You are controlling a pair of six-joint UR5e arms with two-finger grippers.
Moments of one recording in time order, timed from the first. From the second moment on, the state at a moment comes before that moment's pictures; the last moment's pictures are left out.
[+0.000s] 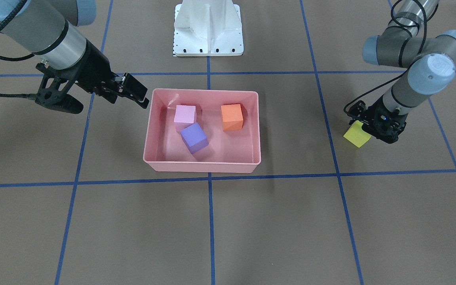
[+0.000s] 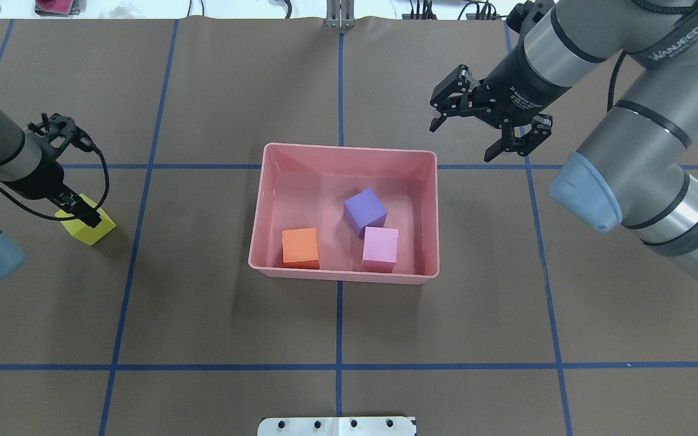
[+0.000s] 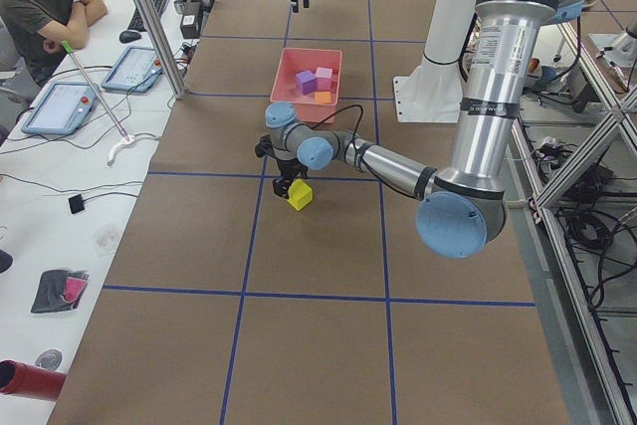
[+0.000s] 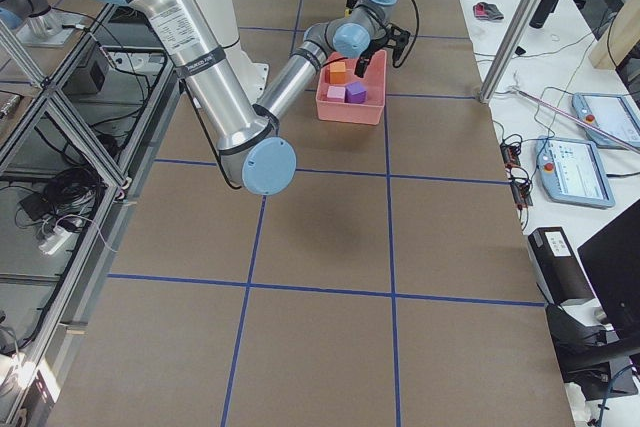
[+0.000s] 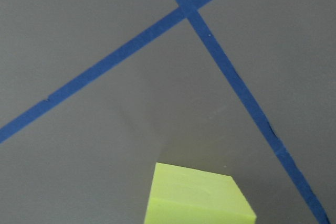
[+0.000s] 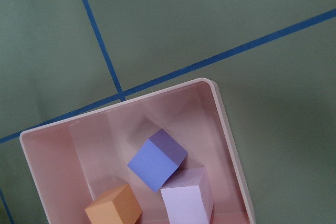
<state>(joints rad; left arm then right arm) -0.91 -1.74 -1.69 -1.78 -2.20 -0.22 0.92 -1.02 1.89 -1.56 2.37 1.41</state>
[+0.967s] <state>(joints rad) -0.90 -1.76 -1.62 -1.88 -2.24 -0.31 1.04 -1.17 1.92 -1.56 2.40 1.24</state>
